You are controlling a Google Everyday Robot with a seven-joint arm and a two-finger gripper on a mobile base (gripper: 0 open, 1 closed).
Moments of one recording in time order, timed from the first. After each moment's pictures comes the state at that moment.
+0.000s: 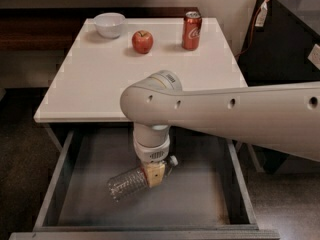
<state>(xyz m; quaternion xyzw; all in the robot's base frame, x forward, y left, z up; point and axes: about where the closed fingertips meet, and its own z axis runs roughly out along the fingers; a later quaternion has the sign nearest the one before) 0.446 0.011 0.685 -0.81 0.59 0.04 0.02</state>
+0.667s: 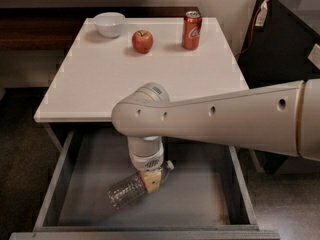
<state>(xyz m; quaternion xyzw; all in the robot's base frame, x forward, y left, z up) 0.442 0.015 0.652 -0.82 0.57 0.02 -0.01</state>
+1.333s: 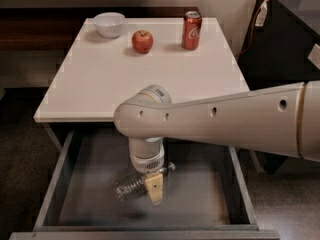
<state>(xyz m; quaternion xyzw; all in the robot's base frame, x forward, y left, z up) 0.438 0.016 0.647 -0.82 0.58 0.03 -0.01</state>
